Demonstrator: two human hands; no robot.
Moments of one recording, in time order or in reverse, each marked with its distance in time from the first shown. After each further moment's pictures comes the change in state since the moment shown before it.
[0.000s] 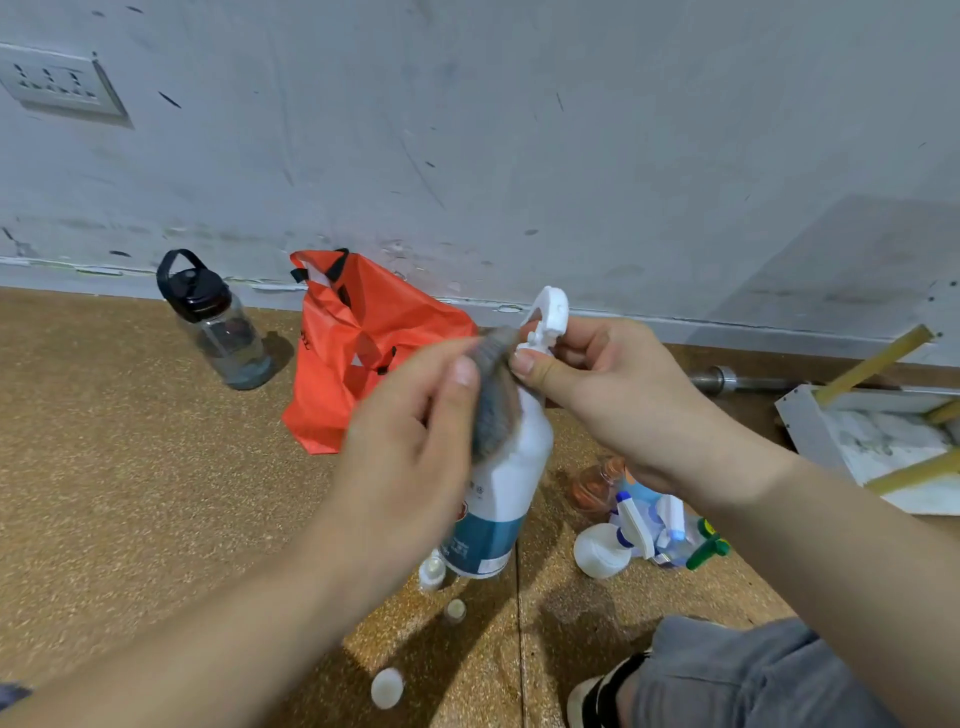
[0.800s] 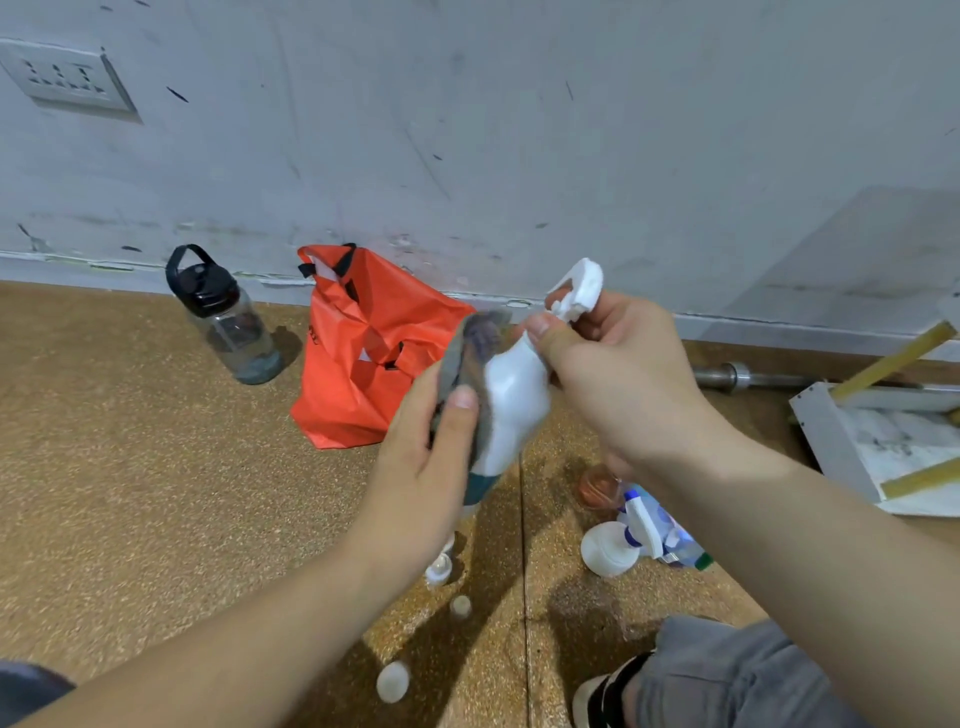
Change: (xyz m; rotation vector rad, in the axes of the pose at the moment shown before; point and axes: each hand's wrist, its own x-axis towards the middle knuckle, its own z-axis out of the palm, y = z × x) left_hand -0.001 -0.040 0.017 -0.103 0.001 -0.138; right_hand 0.012 -0.003 0.016 0.044 0.279 0.002
